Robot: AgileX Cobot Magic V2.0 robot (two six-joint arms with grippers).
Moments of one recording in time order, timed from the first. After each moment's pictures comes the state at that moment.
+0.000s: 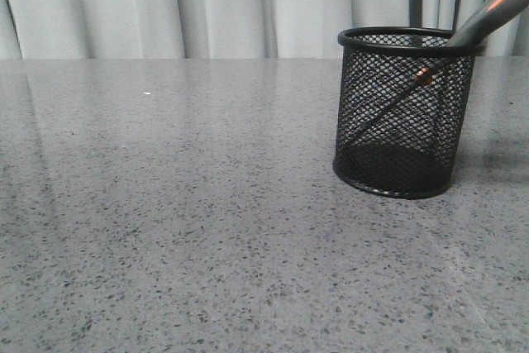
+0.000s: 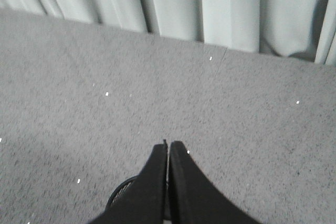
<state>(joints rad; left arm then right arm) -1.22 1.12 -1.84 0.71 1.26 0.36 0.22 0.93 -1.29 0.27 0.85 -0.14</state>
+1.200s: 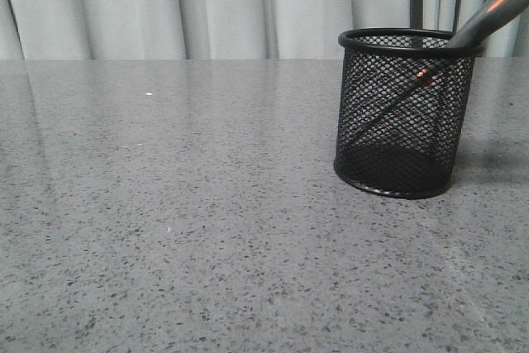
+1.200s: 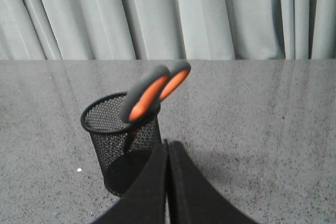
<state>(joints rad) -1.22 0.10 -0.30 0.69 0.33 -0.51 0.22 -0.01 -0.31 0.29 0.47 -0.14</state>
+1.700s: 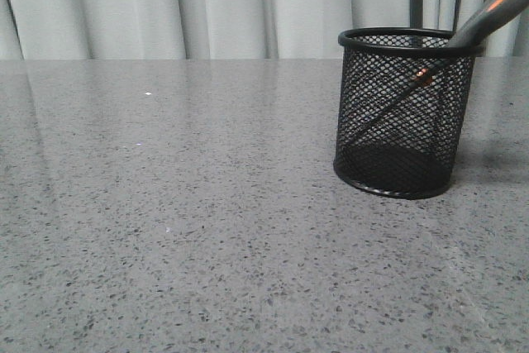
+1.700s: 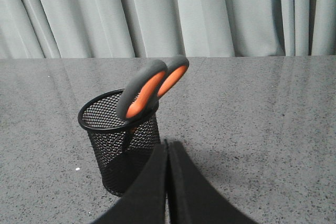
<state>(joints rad) -1.22 0.10 -0.26 0.41 0.31 -0.51 0.22 -0.01 -0.30 0.29 0.46 -0.14</state>
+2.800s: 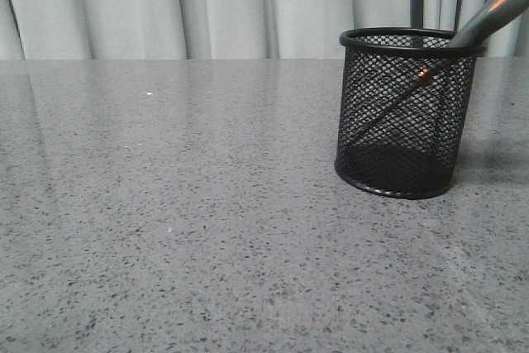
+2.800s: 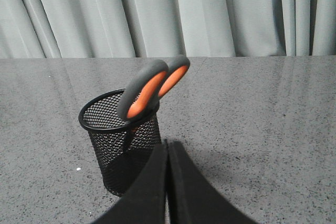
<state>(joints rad) -1.18 0.10 -0.26 0.58 0.31 -0.47 0.22 -0.01 -0.30 0.29 0.46 -0.14</state>
